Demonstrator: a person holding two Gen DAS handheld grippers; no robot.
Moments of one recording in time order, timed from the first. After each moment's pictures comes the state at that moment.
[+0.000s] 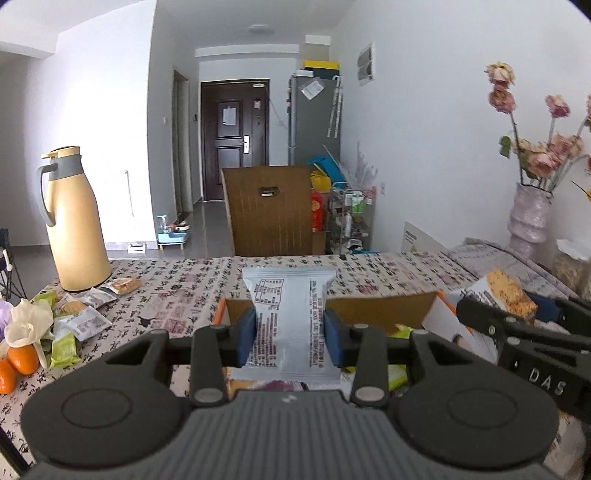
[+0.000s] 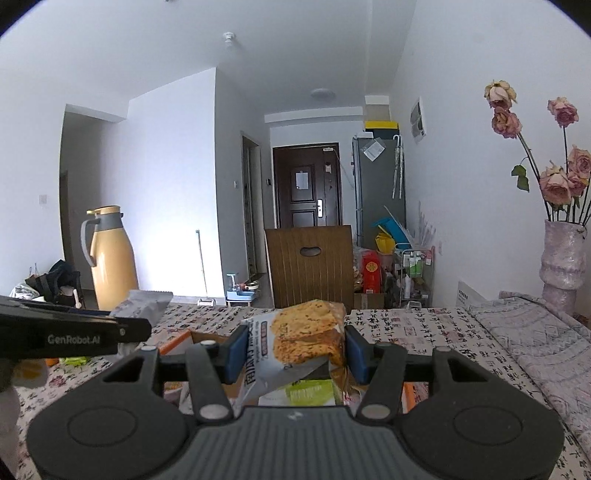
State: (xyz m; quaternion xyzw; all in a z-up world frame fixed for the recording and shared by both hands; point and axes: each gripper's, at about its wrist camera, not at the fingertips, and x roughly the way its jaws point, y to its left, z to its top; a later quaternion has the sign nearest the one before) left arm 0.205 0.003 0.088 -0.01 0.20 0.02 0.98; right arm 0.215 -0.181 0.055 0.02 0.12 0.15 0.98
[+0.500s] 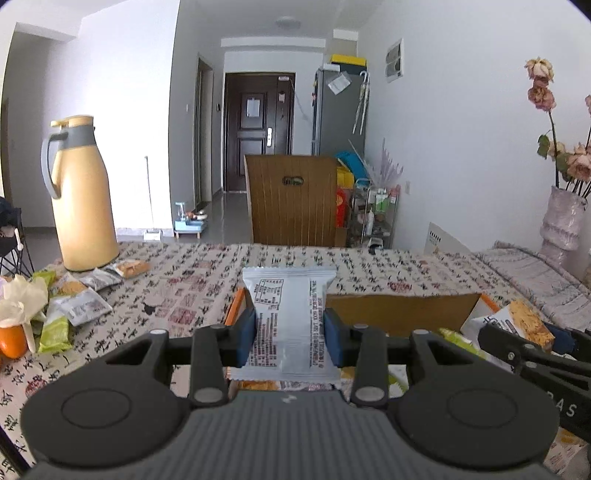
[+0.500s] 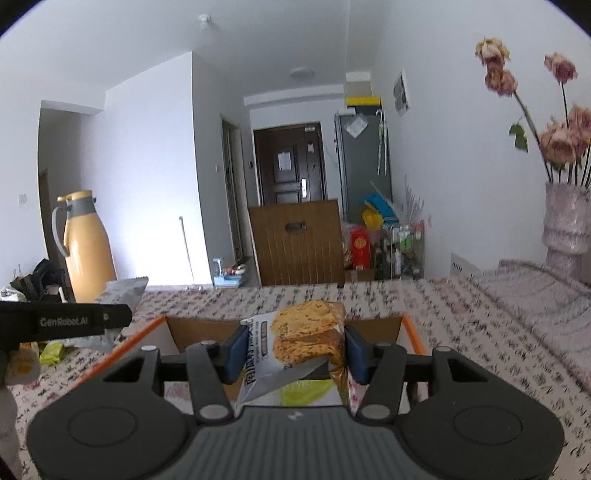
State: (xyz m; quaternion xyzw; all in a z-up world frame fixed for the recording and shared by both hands) left arm 0.245 0.024 0.050 -0.03 0.21 0.05 0.98; right arm 0.254 -0.169 0.013 0.04 0.16 0.13 0.98
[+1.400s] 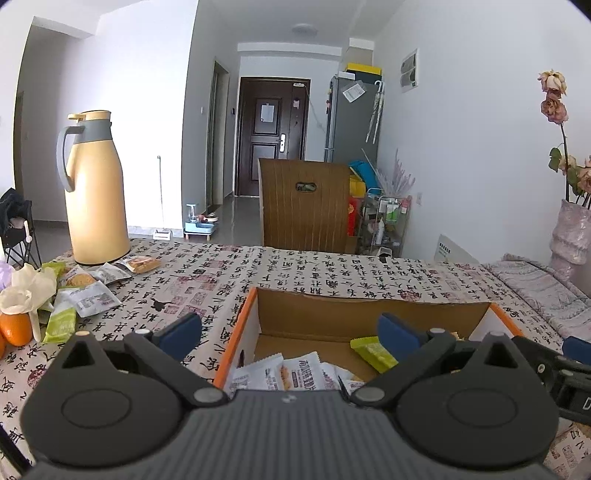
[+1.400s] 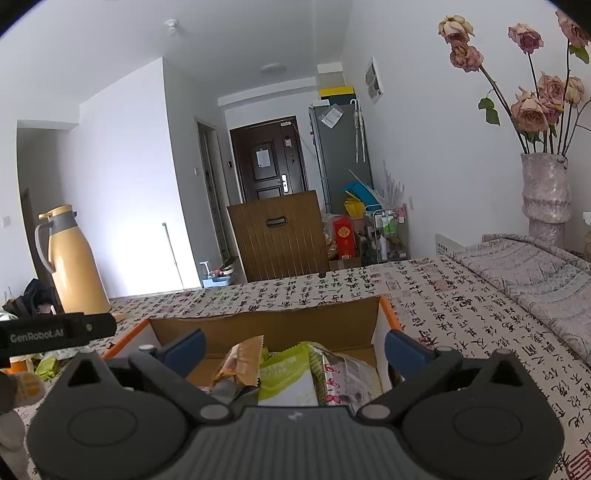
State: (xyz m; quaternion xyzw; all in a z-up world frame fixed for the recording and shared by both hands) left arm 0.240 0.030 0.050 -0.05 0.20 0.07 0.98; right arm 0.252 -0.188 0.011 0.08 0.17 0.11 0.98
